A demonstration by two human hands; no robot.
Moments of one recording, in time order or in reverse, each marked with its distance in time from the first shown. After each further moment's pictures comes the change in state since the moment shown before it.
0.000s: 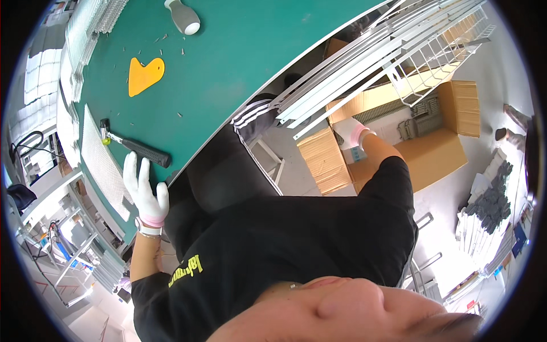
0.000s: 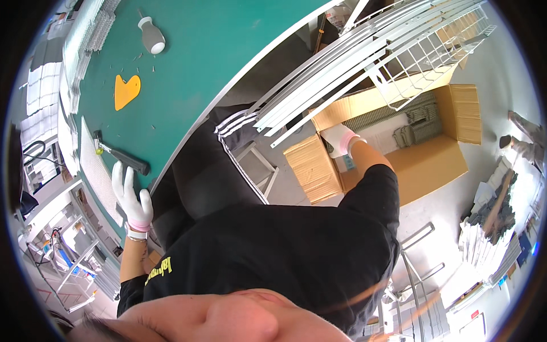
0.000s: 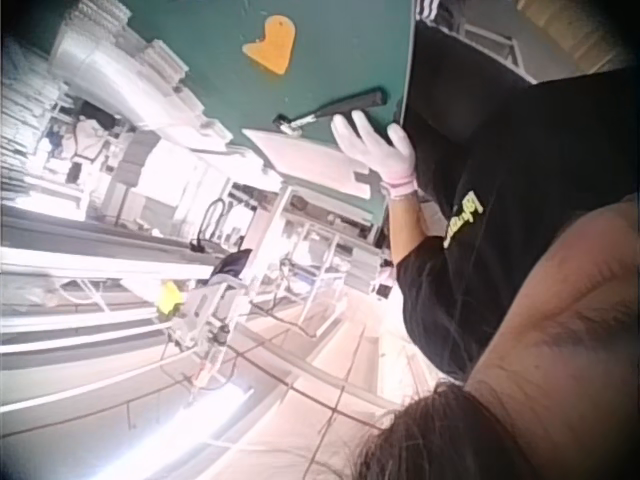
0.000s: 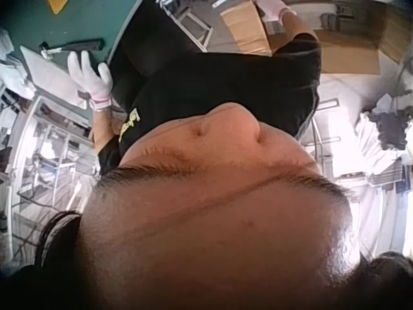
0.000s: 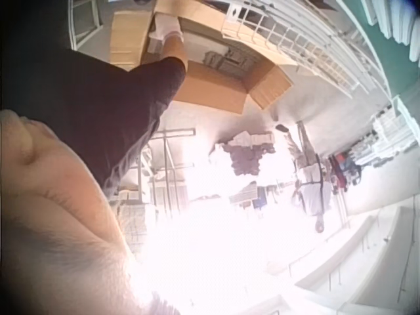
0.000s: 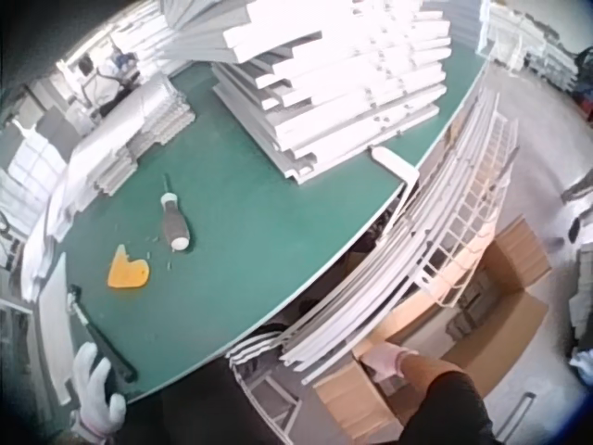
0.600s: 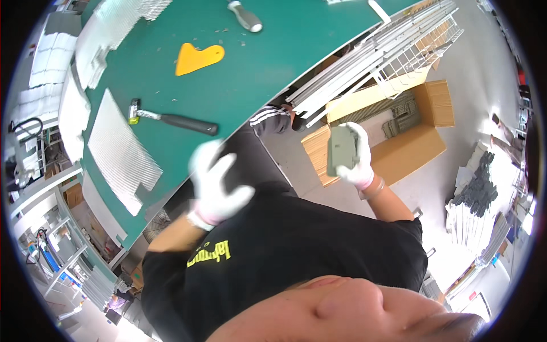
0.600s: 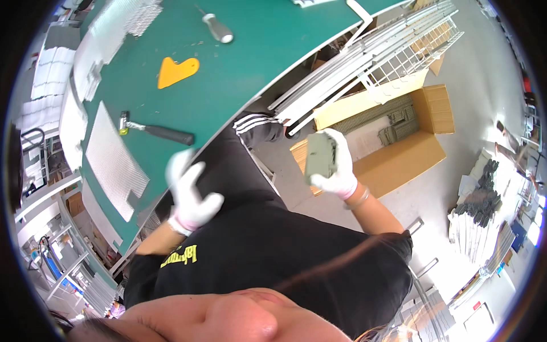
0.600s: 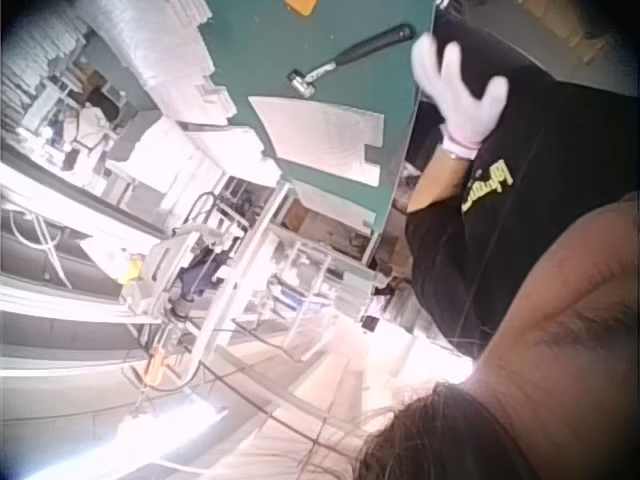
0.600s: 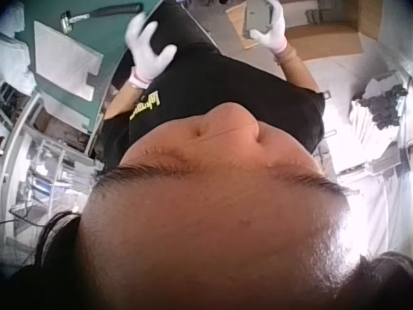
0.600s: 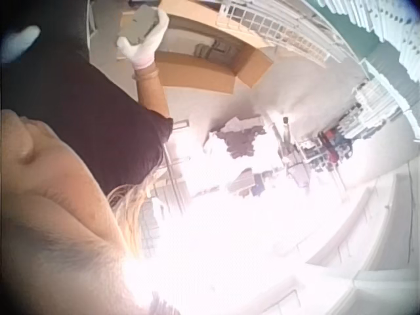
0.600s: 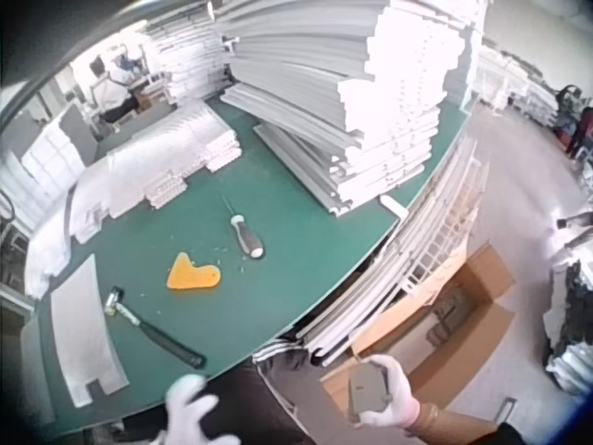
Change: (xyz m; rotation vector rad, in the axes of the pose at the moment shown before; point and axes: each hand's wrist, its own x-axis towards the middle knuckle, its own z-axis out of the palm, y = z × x) left_hand -0.001 0.068 0.000 -0.686 0.143 0.125; right_hand -0.064 -0.206 -0.158 1.214 0.955 0.163
